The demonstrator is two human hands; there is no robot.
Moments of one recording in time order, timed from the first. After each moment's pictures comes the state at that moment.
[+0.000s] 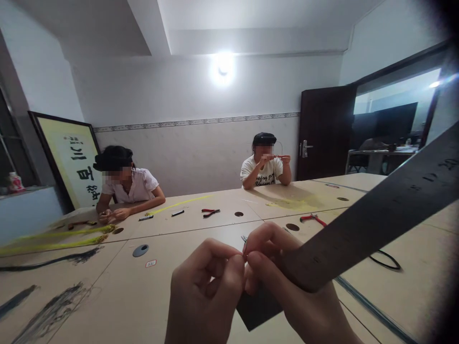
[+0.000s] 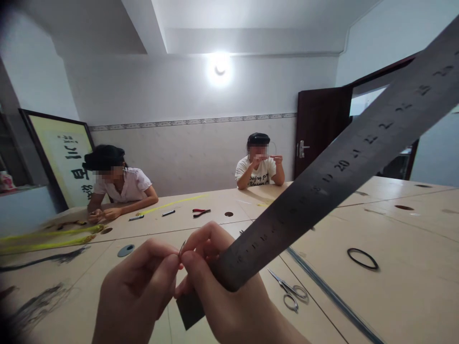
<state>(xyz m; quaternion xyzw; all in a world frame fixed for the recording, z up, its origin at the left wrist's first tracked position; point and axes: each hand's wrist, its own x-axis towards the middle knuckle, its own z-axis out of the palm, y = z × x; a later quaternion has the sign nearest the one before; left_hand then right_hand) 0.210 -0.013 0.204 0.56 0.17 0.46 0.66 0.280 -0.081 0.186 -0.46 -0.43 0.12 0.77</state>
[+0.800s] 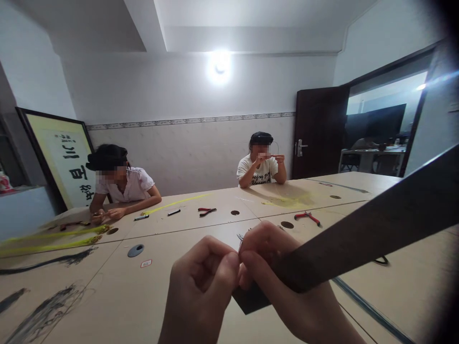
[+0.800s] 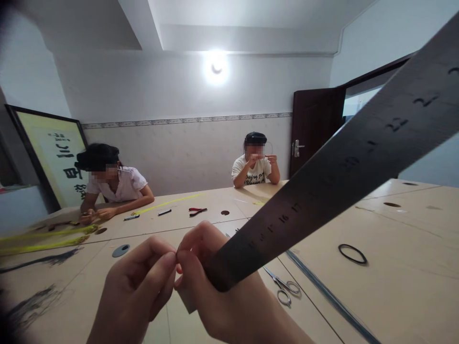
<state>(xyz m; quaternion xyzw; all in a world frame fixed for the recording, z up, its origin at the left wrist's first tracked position) 0.208 -0.001 0.199 0.63 0.13 0.37 0.67 0.300 -0.090 0.183 -0.56 -0.53 0.07 0.63</state>
